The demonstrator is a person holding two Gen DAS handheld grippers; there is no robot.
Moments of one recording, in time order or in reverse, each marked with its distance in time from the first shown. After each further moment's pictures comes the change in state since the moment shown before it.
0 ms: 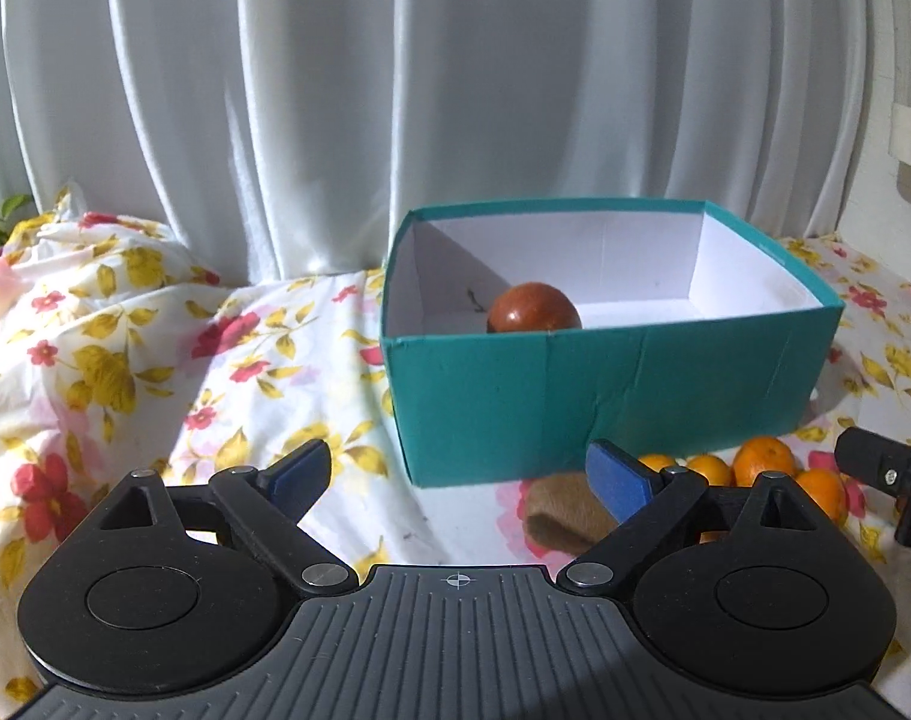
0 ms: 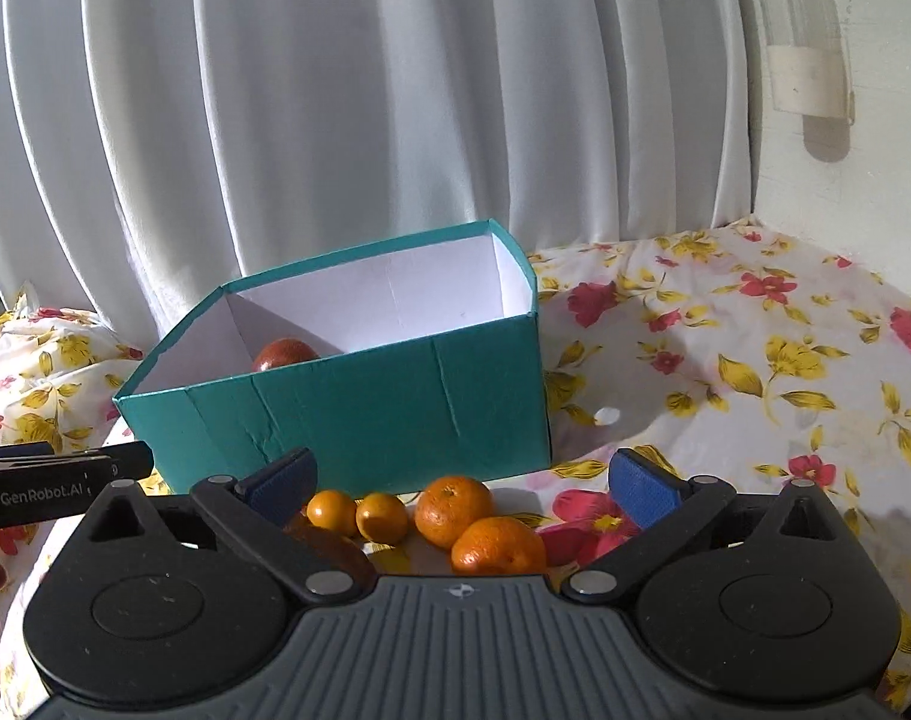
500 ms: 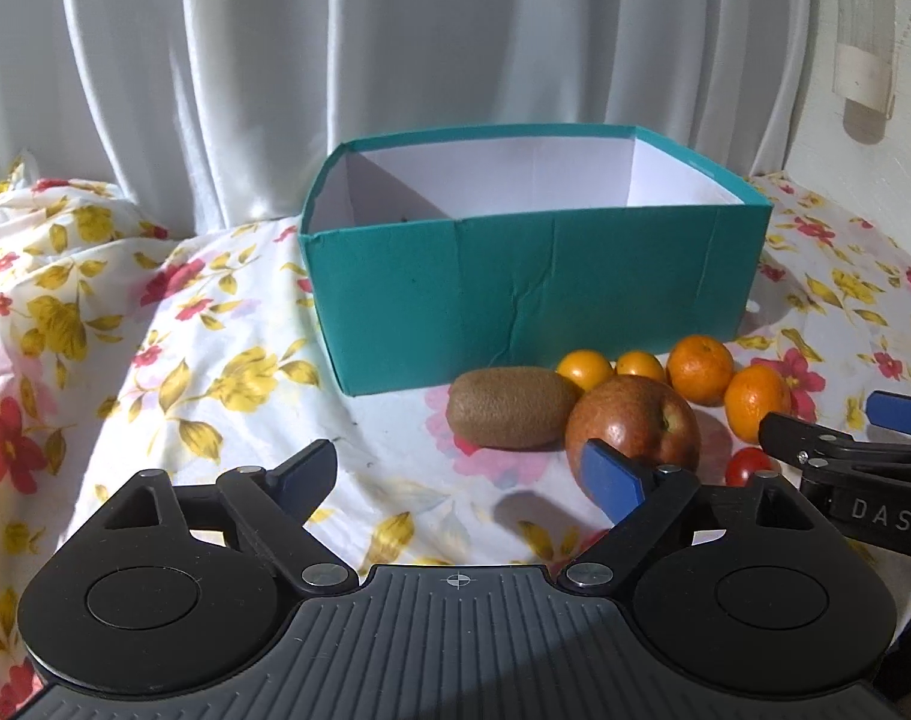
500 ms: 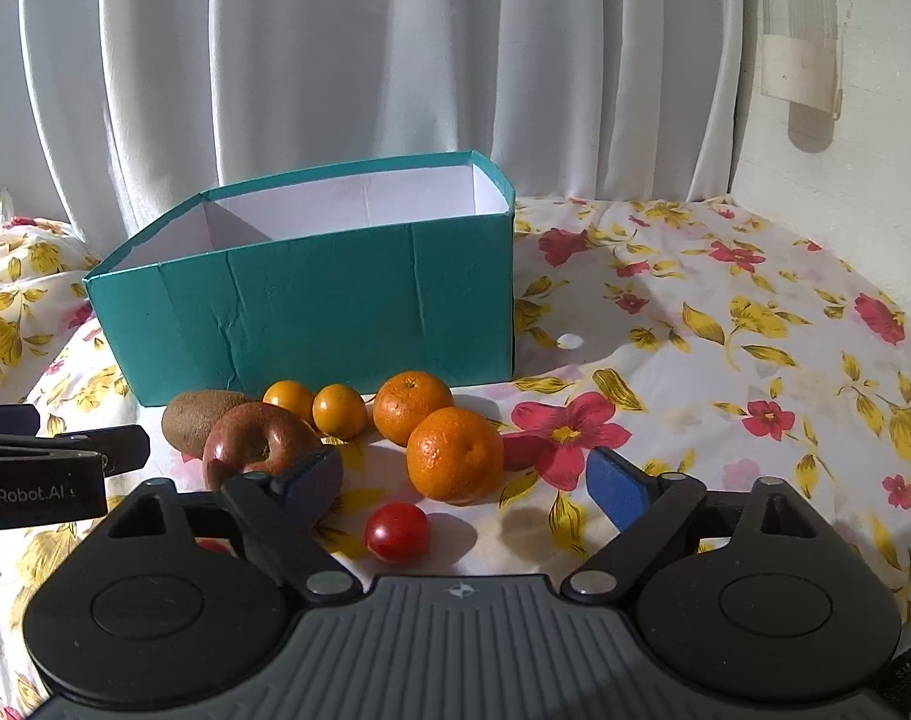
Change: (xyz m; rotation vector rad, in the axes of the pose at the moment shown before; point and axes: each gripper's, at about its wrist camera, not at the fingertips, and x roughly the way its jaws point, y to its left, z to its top) left arm -0.009 -0.022 -0.037 0.054 0.074 -0.088; right arm 0.001 0.006 -0.036 -0.087 0.095 -0.077
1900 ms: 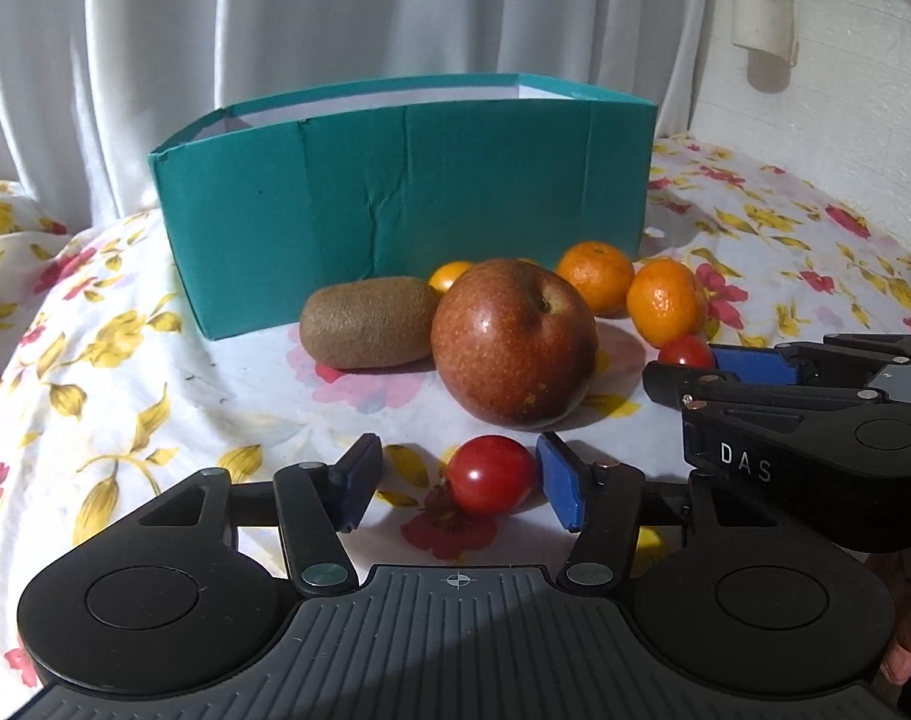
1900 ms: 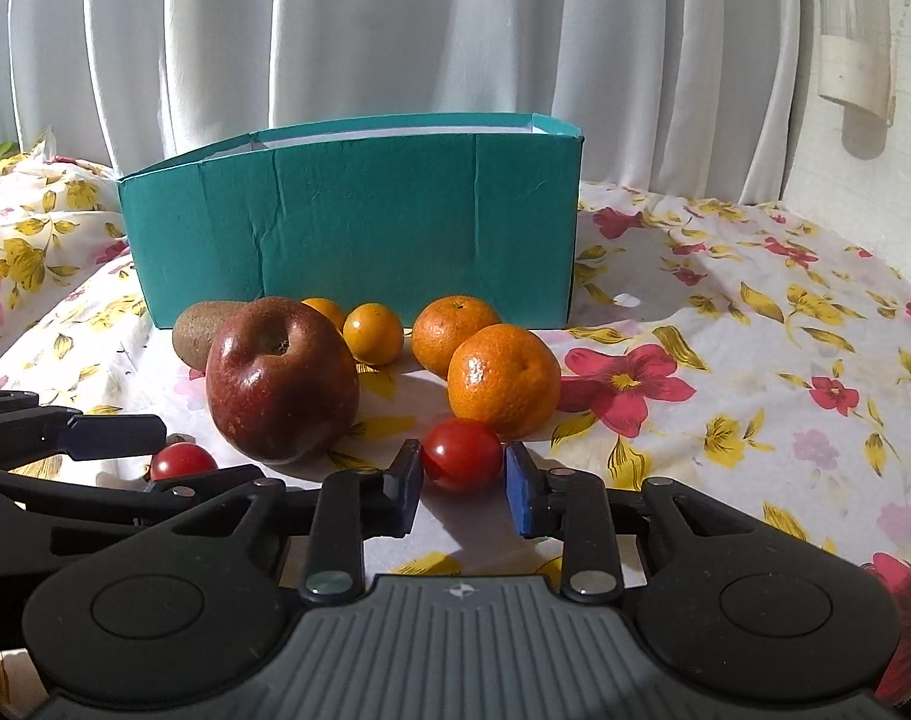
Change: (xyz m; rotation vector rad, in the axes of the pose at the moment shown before) left arm 0.024 -0.035 -0.048 0.086 -0.041 -0.153; right arm 0.025 0.011 -0.040 -0.095 -0.033 0.060
